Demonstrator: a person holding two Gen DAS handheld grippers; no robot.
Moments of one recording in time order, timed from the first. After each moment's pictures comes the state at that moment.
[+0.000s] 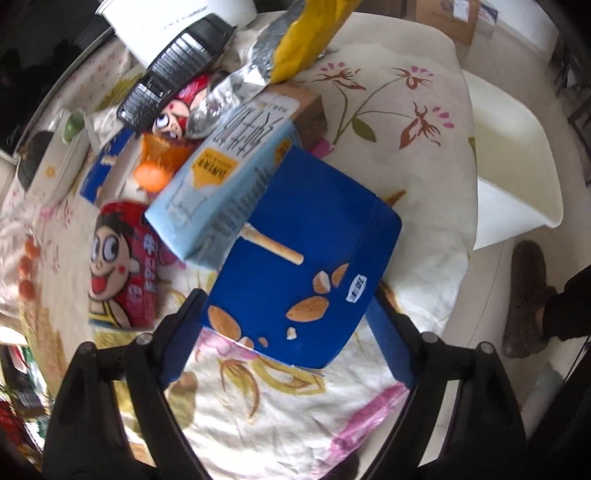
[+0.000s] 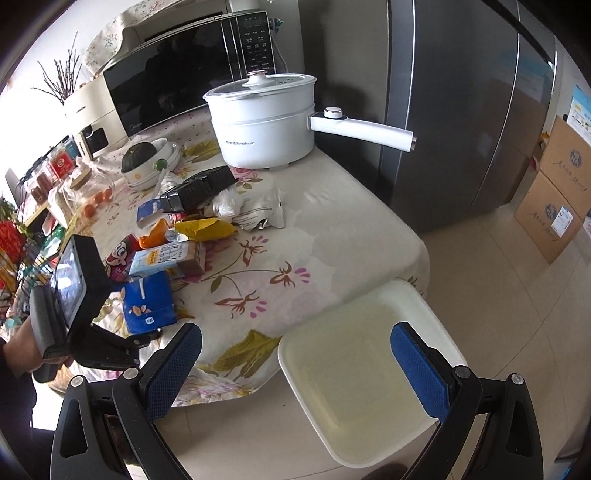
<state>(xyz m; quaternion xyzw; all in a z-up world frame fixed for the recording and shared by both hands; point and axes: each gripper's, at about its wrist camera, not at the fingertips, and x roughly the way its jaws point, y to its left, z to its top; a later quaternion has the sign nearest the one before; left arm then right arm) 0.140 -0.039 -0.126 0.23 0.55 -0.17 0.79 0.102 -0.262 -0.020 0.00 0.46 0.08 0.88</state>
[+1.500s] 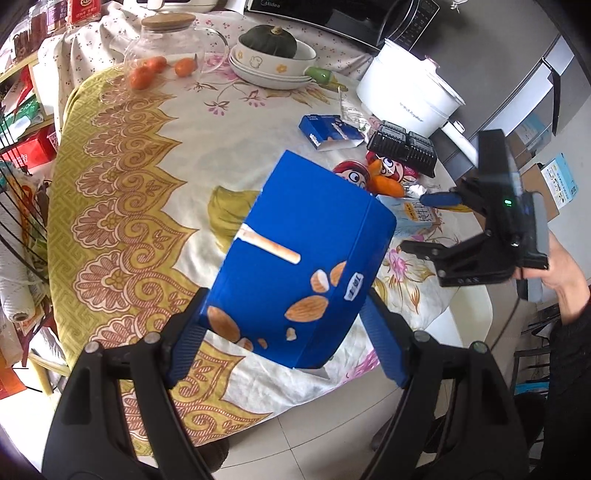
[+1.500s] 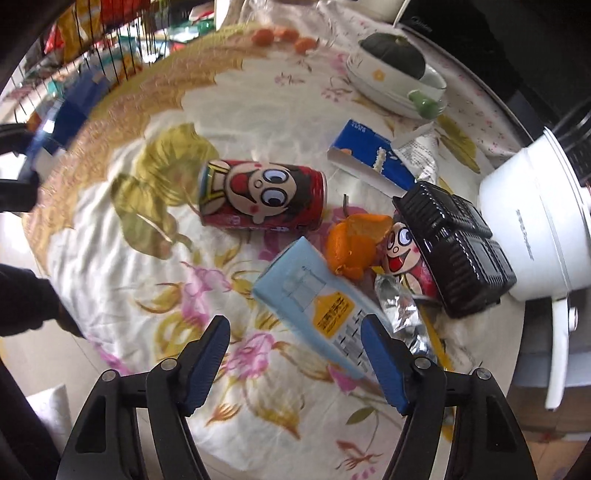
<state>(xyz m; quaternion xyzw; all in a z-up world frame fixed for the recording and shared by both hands) 0.068 0.174 -0.056 -0.17 0.51 -0.03 0.84 0.196 0.011 -0.114 -0.40 0.48 0.34 0.70</state>
